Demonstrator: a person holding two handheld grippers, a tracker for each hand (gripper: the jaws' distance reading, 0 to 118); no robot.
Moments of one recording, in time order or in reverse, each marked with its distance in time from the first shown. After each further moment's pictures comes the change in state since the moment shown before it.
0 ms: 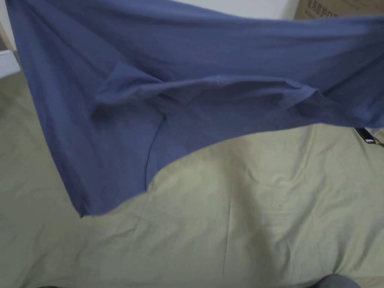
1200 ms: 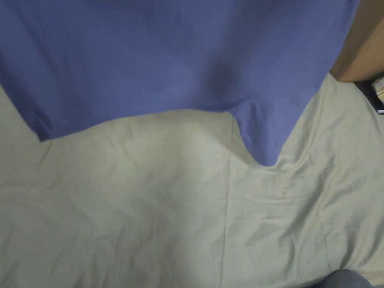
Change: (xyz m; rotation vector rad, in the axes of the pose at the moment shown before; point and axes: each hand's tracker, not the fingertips) left arm 0.043 0.093 -0.145 0.083 0.303 -0.102; right arm -0.106 0.210 -0.156 0.159 -0.295 0.189
